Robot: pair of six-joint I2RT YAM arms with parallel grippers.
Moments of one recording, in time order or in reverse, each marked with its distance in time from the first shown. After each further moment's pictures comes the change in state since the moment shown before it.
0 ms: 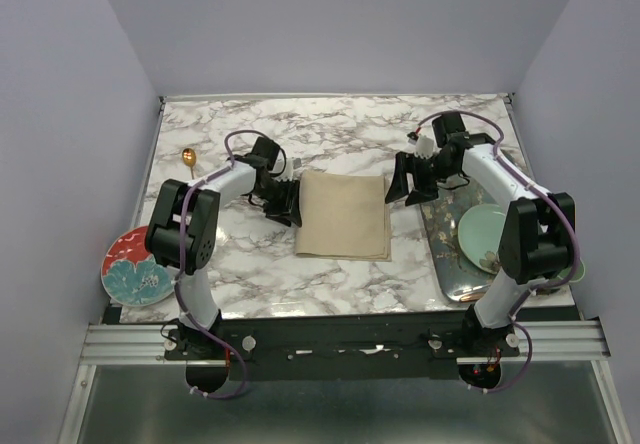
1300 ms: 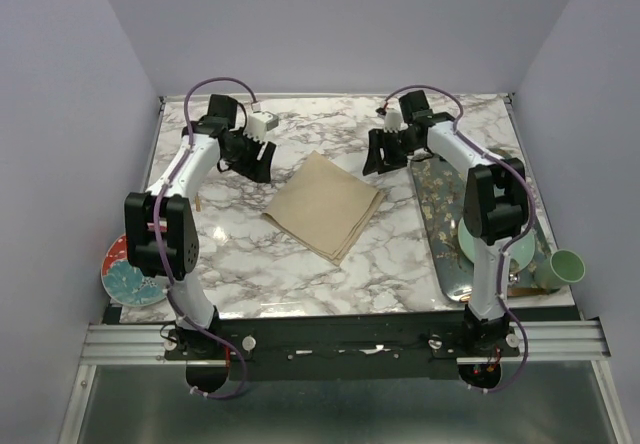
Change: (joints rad) left arm 0.188 -0.029 0.321 -0.169 -0.067 0.568; right arm 0.084 0.374 0.396 0.139 0.057 -0.060
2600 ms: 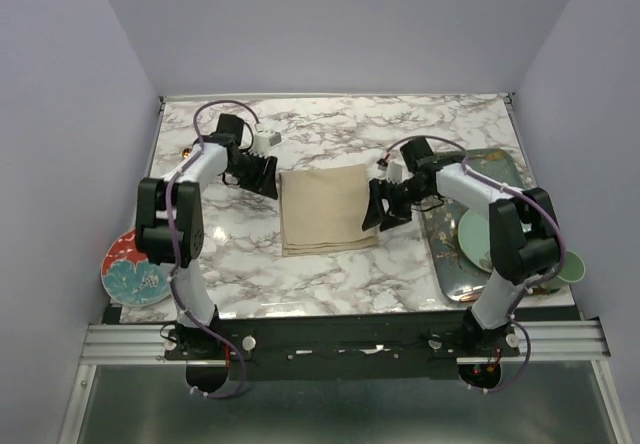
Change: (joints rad) left arm 0.015 0.168 -0.071 0.098 0.150 -0.148; right arm 0.093 -0.312 -0.577 0.056 -0.153 0.122
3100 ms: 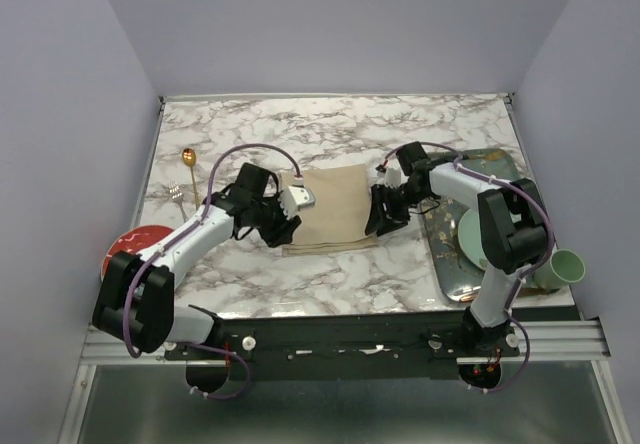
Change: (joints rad) left arm -0.260 -0.642 -0.583 0.175 -0.069 0.327; right arm 0.000 0.038 0.011 -0.010 0.034 0.028
